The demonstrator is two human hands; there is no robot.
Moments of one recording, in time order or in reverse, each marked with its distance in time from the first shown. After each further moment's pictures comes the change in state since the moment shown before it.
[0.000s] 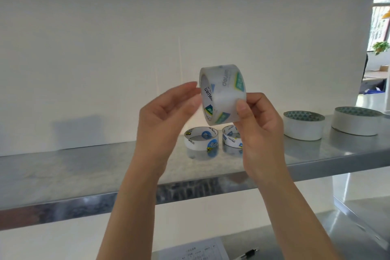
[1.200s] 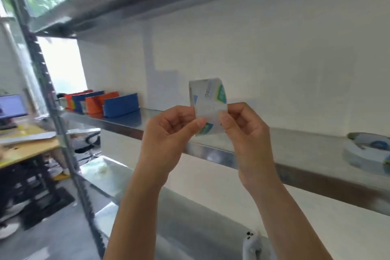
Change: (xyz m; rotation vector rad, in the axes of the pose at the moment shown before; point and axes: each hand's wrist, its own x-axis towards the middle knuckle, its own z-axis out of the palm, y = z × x) left_hand -0.125 0.119 -0.159 0.572 0.476 0.057; right_hand -0.114 0.001 0.207 0.414 -0.553 0.235
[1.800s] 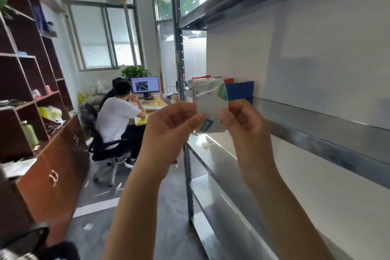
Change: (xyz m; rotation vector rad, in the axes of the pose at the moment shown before) left_hand -0.078 0.051 -0.173 0.338 0.469 -0.050; right_hand -0.046 0.027 0.188 0.373 -0.414 0.147
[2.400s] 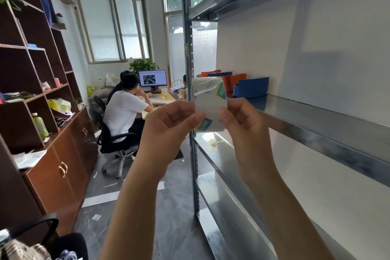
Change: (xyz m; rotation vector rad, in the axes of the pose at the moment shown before) left_hand 0.026 -0.022 -0.026 -0.022 0.019 -0.047; right_hand 0.024 0.034 0.019 0.021 -0.064 0.039
